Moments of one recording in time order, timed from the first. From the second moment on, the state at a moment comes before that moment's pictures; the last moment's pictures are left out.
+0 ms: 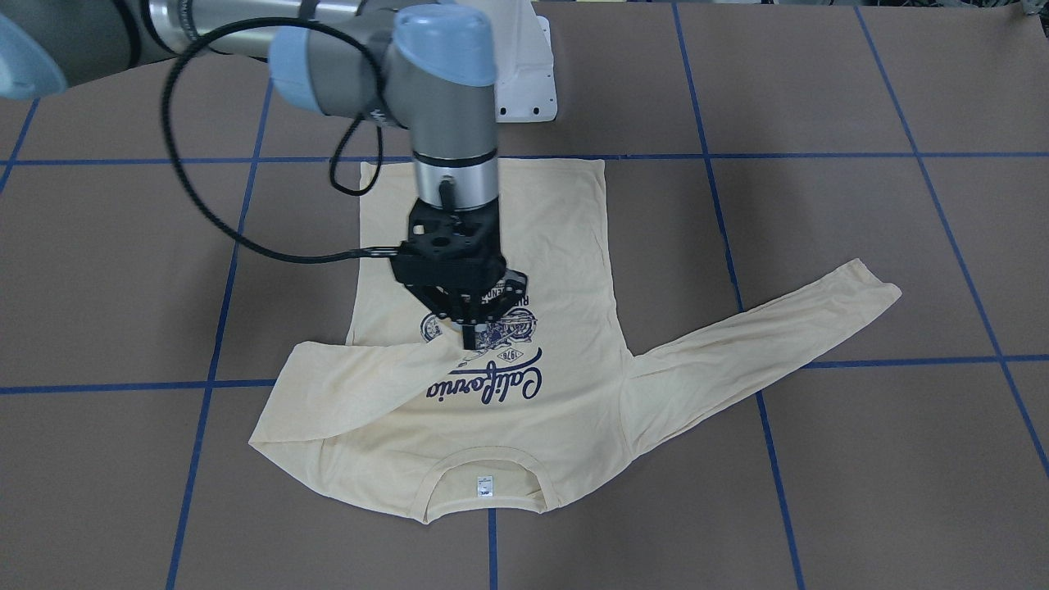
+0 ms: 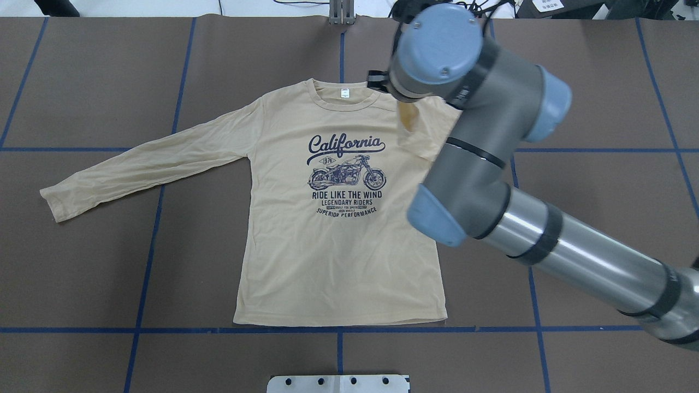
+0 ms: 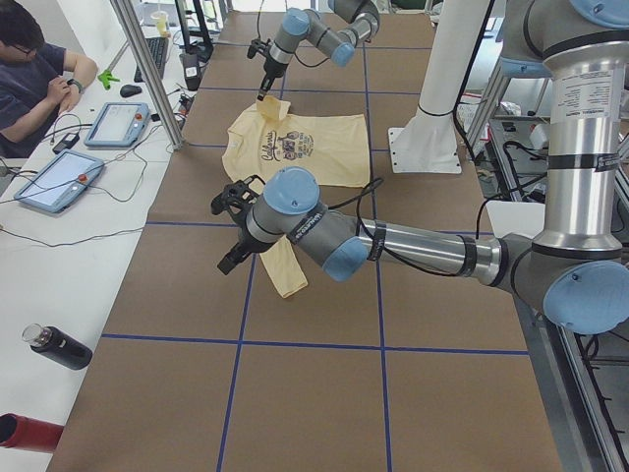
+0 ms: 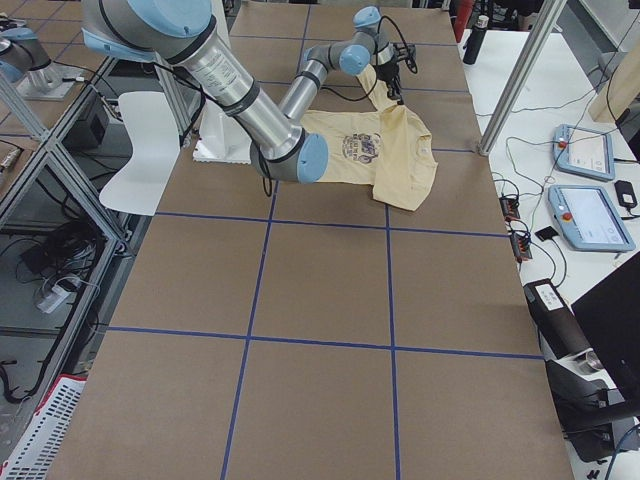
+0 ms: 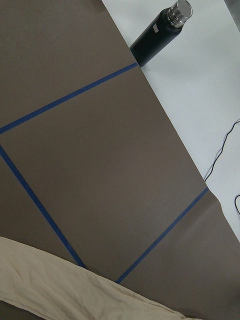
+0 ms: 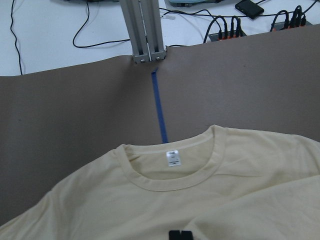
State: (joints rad) left arm -1.58 -1.52 -1.78 -2.15 -2.40 0.05; right arm 0.63 -0.50 1.38 -1.57 1.54 1.33
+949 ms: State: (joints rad) left arm -1.58 -1.52 -1.77 -2.15 -2.40 0.05; right arm 0.49 -0.09 0.86 -1.51 1.42 1.53
